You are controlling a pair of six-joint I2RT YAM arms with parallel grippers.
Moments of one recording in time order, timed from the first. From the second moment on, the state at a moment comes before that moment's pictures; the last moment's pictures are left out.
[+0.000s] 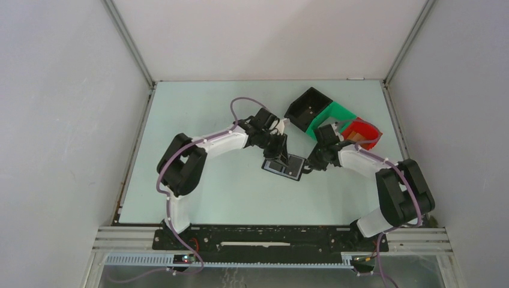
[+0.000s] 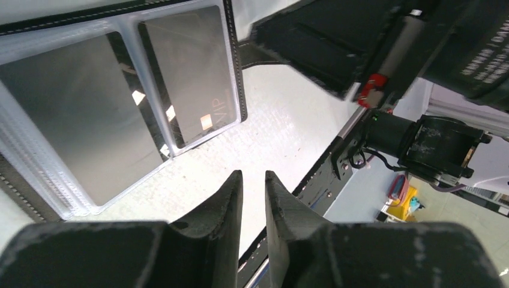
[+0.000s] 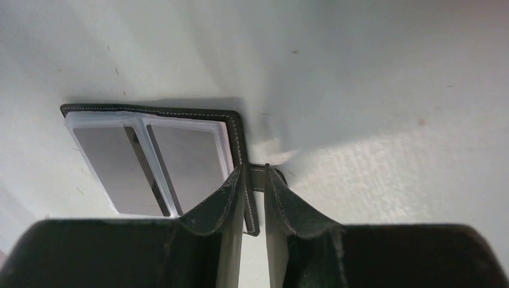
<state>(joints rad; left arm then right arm) -0.72 1.94 1.40 -0.43 0.61 -0.52 0.39 1.53 0.81 -0.36 0.02 0.94</state>
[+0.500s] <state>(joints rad) -0.69 1.97 1.41 -0.43 0.53 -0.58 0.45 1.45 0.80 -0.32 0.02 0.93</state>
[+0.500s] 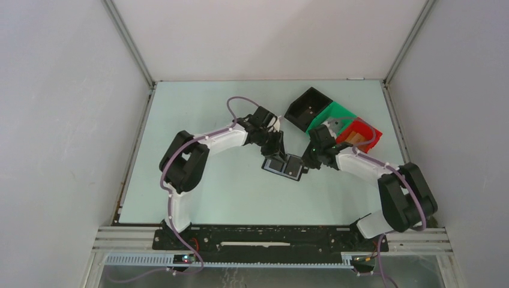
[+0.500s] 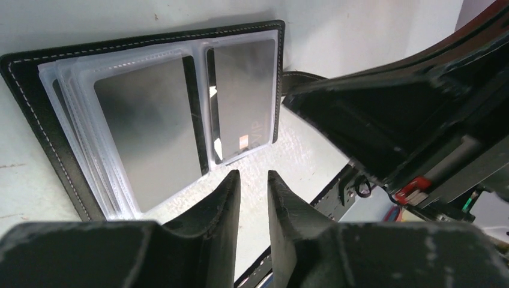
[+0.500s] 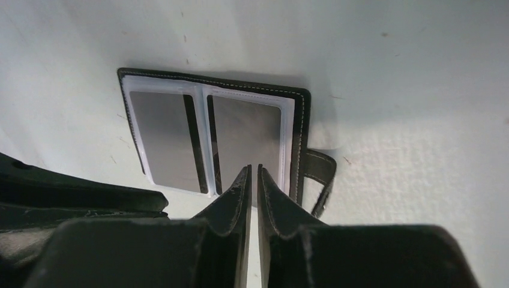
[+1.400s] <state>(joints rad) -0.69 2.12 1.49 -0.42 0.53 -0.62 0.46 1.57 0.80 -0.29 0.01 0.94</state>
